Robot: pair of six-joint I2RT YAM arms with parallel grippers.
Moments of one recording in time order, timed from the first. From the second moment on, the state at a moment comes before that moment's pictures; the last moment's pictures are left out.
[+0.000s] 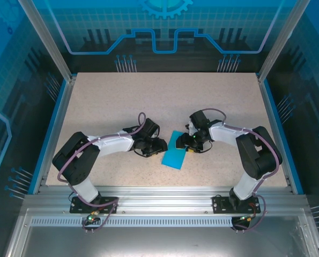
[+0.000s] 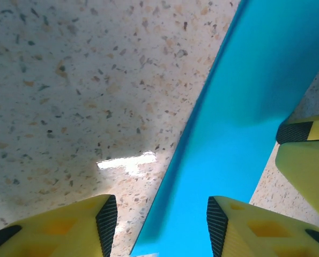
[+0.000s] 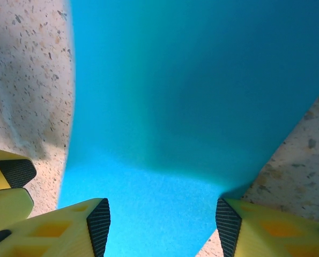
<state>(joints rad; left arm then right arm) -0.66 1.69 0.91 -0.31 0.29 -0.95 0.44 1.70 0.91 -0.49 -0.46 0.57</state>
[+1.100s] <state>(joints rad) -0.68 1.72 0.94 -0.32 0.31 -0.93 0.44 1.67 0.84 -0.45 -0.47 0.59</state>
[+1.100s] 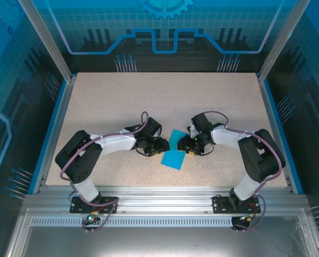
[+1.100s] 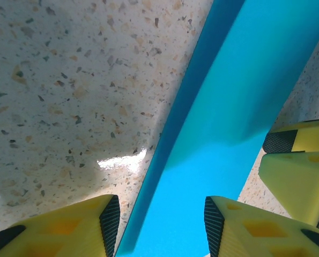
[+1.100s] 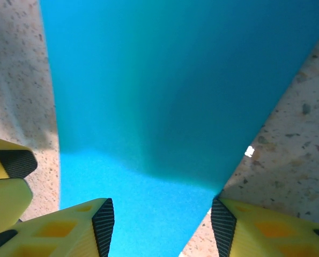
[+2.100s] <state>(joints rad) -0.69 1.74 0.96 -0.31 0.38 -0.93 0.42 1.65 0.81 -0.41 -0.50 0.59</state>
